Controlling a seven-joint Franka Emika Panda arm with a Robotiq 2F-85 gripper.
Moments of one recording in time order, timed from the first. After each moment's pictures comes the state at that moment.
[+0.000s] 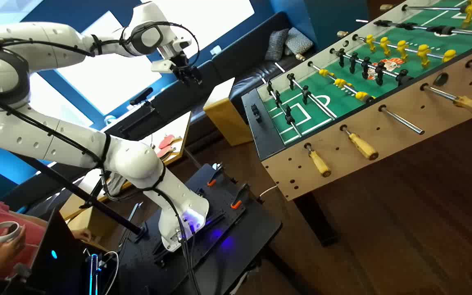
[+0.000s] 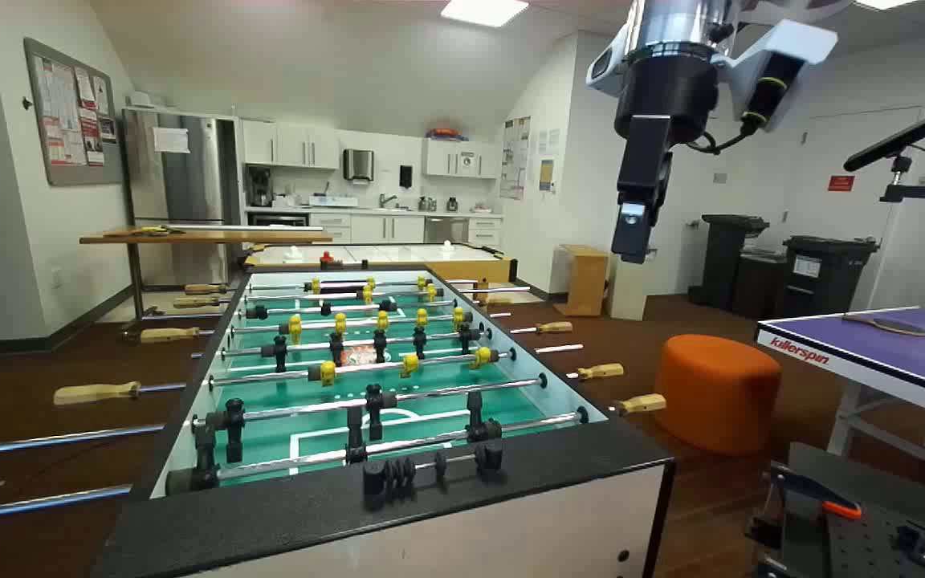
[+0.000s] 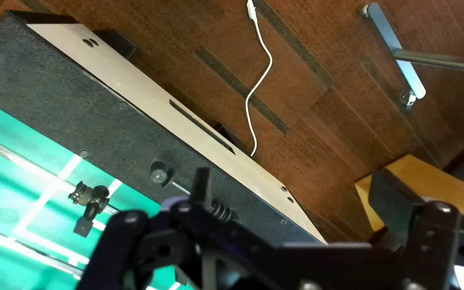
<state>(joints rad) 0.25 -0.46 0.12 -2.44 0.30 2.06 0.02</state>
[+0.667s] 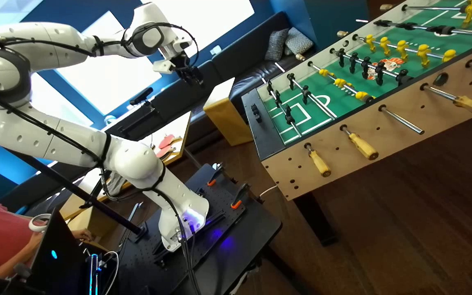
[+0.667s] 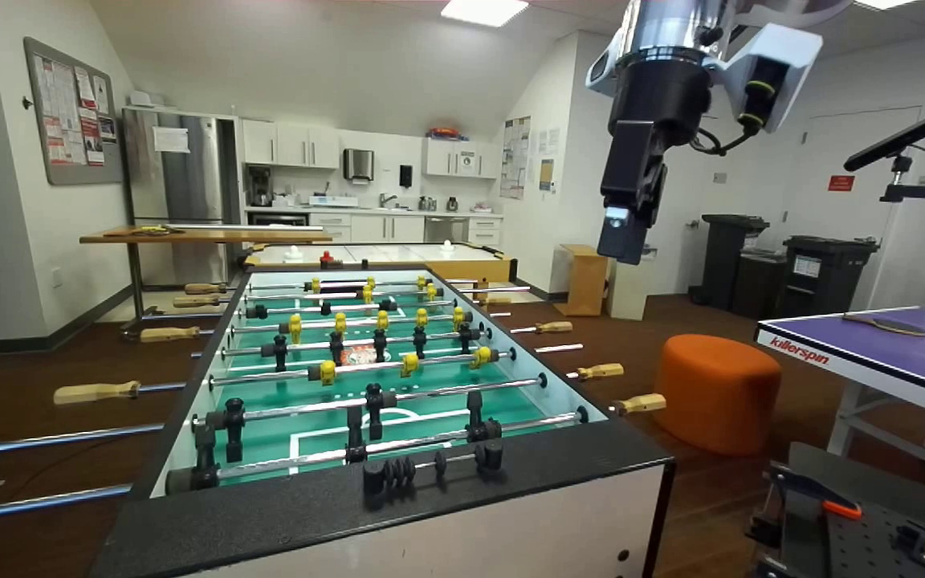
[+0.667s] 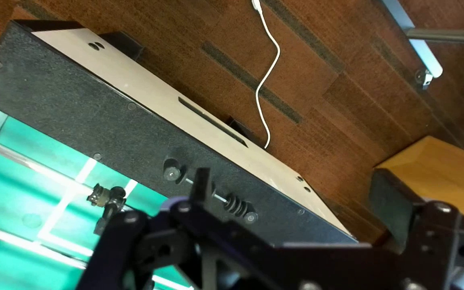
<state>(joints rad) 0.23 -0.45 0.15 -2.44 0.29 2.09 0.11</state>
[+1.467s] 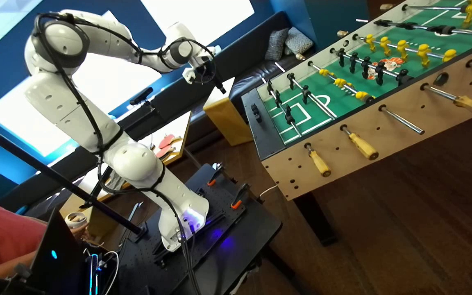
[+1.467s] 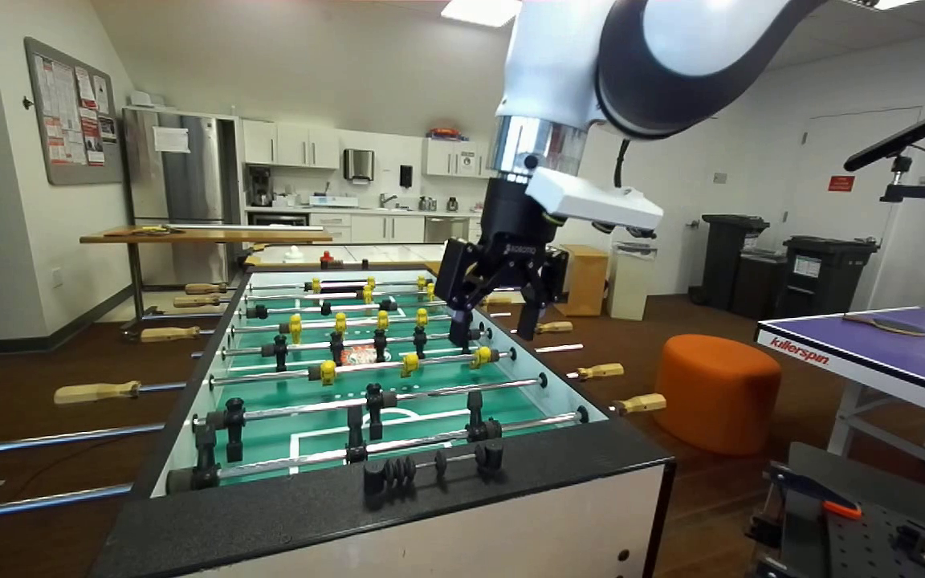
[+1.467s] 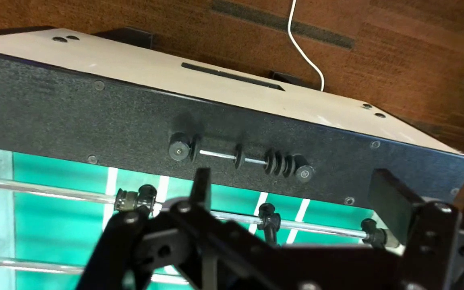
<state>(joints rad) 0.17 -0.01 0.27 -2.27 0.05 2.40 0.71</state>
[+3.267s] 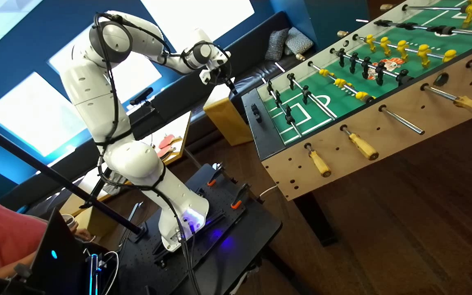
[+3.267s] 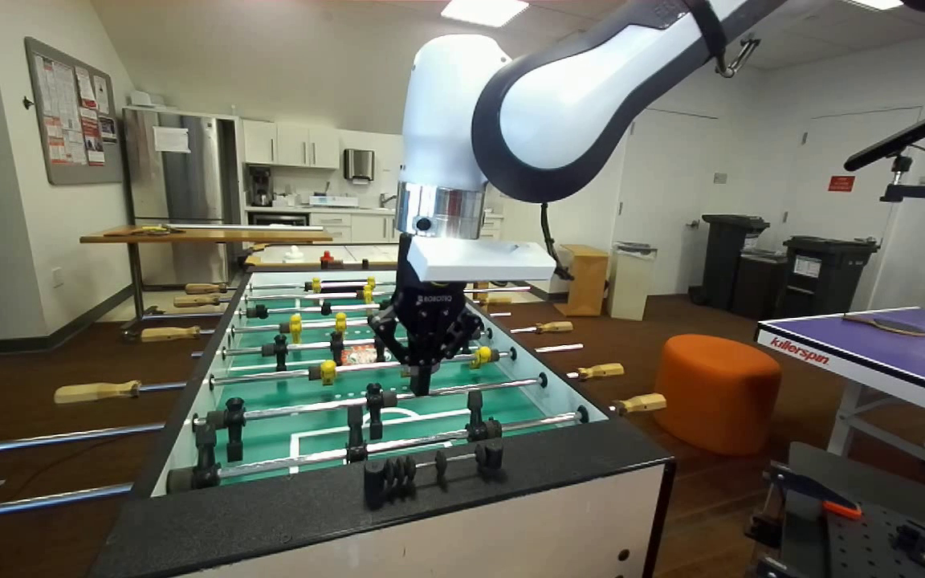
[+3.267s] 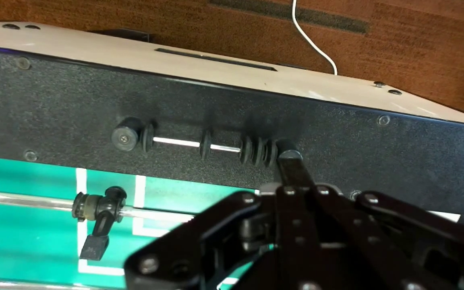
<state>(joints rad) 0.27 0.32 0.19 -1.98 -0.07 2.38 0.87</state>
